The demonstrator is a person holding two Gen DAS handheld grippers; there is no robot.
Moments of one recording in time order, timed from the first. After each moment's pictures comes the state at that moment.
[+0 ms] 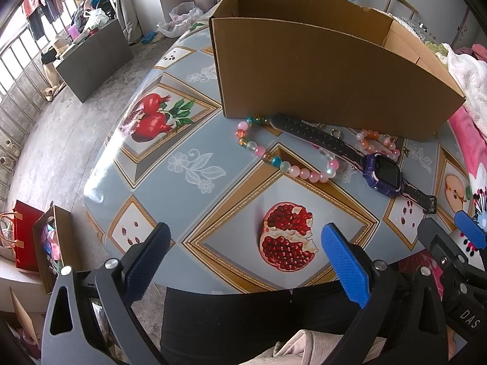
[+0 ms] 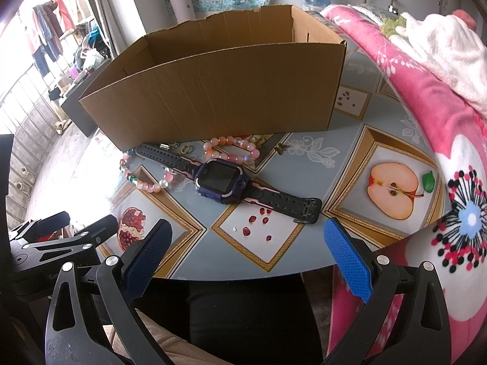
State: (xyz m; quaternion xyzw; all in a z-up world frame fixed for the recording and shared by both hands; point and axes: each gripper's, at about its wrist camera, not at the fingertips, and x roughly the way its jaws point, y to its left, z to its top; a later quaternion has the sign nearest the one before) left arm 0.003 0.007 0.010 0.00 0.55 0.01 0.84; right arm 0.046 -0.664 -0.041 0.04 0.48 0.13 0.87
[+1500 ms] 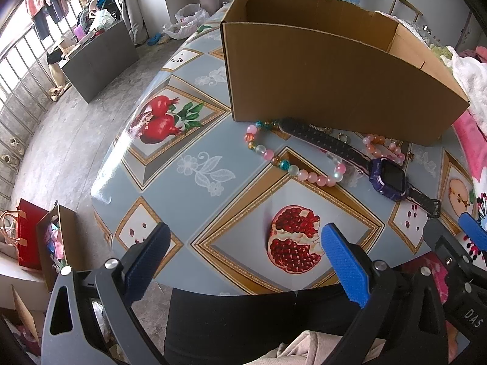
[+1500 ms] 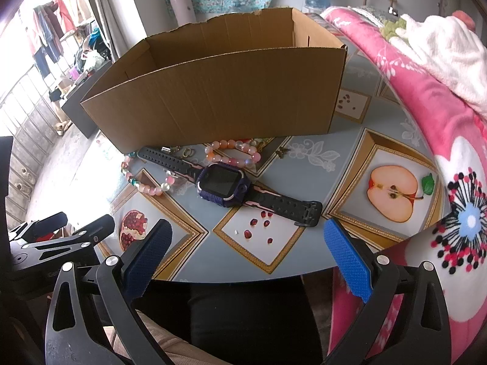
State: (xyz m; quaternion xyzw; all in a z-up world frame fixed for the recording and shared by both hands) left arm -0.005 0.007 0.013 0.01 0.54 0.02 0.84; right arm 0.044 -0.664 -0.041 0.04 0.48 0.13 0.87
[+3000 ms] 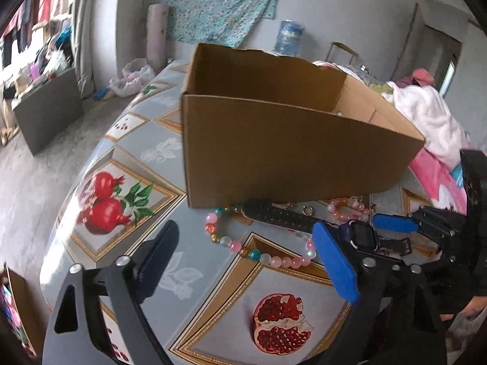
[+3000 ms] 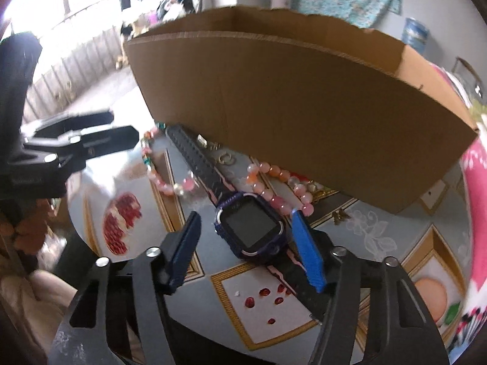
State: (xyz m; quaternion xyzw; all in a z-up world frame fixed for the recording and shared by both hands) left arm 0.036 0.019 0.005 -0.03 0.40 -0.14 0.91; right arm 0.084 -0.624 -0.068 -0.13 0.43 0.31 0.84
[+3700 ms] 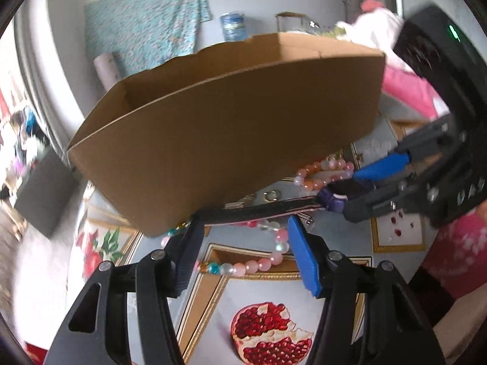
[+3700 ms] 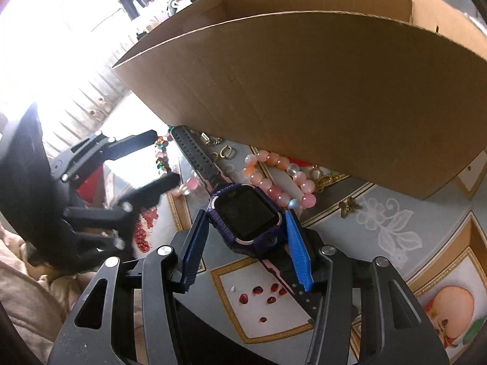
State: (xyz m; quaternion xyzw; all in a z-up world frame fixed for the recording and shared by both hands) left arm 0.025 -0.056 -0.015 0.17 0.36 -0.19 0.90; right arm 0.134 -0.677 -0.065 0.00 0.51 0.39 0.76
